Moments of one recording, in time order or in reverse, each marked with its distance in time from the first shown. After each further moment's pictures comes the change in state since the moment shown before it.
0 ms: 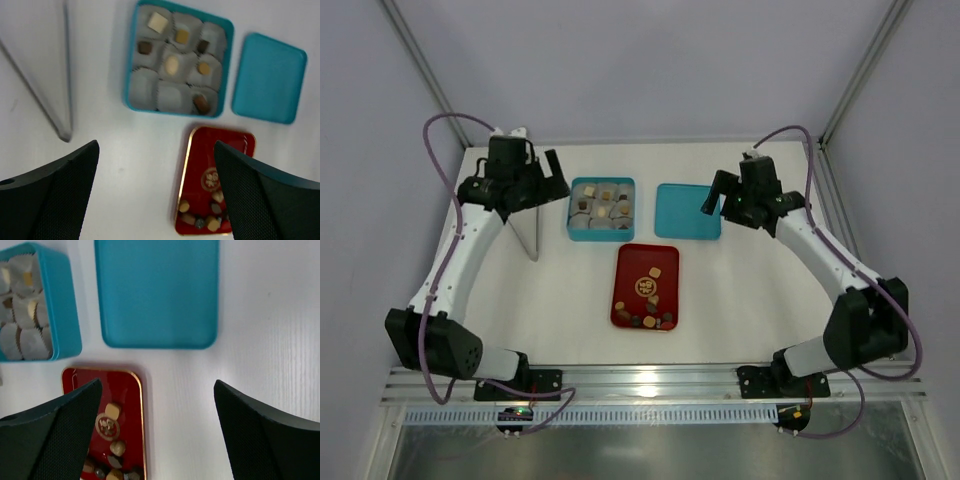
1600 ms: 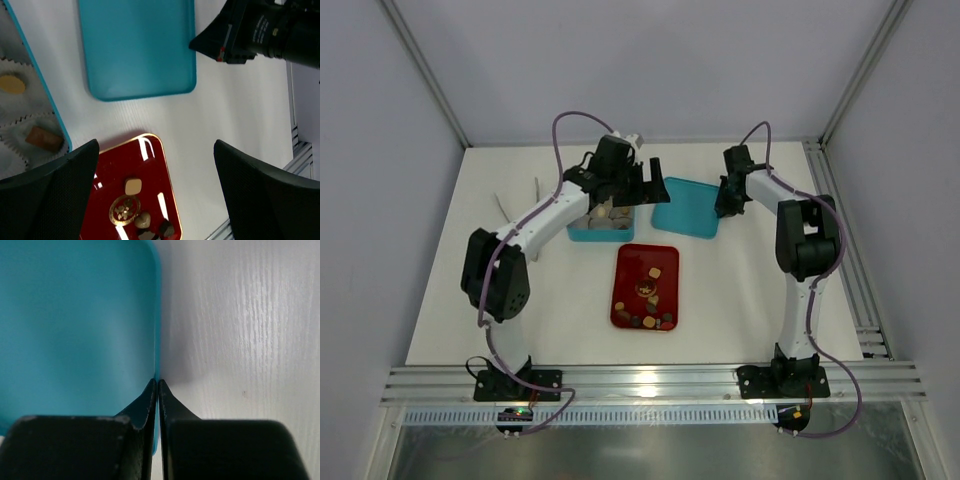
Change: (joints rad) left arm -0.407 0.400 0.121 0.317 0.245 -0.122; right arm -0.129 0.746 0.469 -0.069 0.029 -0.087
